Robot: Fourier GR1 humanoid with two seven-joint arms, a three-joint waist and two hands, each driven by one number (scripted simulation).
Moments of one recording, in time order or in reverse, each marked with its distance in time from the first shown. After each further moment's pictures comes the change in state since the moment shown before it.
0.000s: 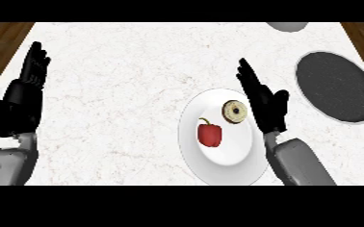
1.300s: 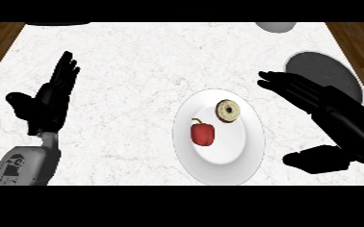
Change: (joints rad) left arm -0.015 -0.101 -0.011 0.088 0.096 -0.094 0.027; right arm 0.019 -0.634 0.069 -0.560 0.429 0.326 0.030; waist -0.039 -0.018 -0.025
